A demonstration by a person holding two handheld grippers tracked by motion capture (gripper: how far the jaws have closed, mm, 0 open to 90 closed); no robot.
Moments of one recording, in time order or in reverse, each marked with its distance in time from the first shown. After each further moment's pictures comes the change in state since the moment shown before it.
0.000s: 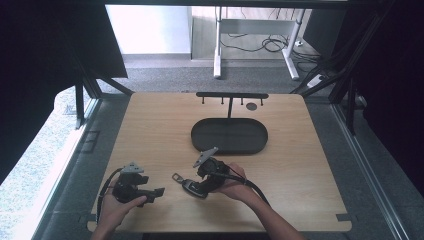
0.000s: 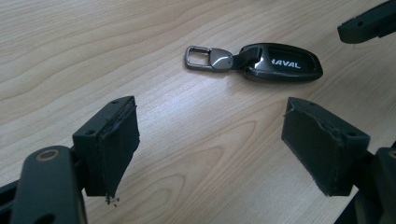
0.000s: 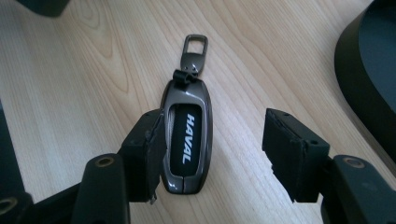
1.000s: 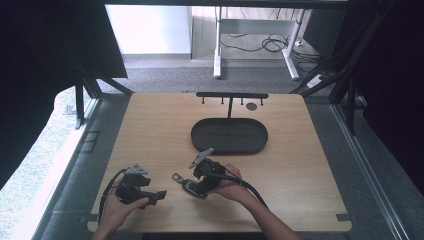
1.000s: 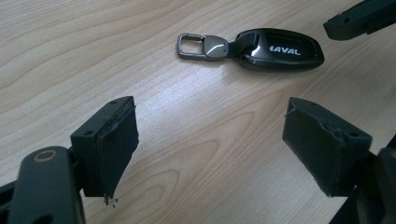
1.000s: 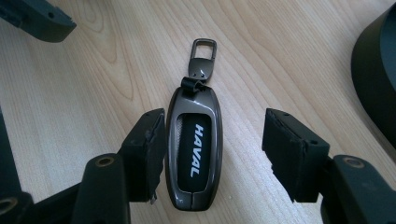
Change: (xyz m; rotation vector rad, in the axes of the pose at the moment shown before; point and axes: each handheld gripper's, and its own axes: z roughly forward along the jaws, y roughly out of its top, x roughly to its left) left arm -0.003 0.000 0.006 0.043 -0.004 0.019; right arm 0.005 0.004 0.011 0.005 0.014 -0.002
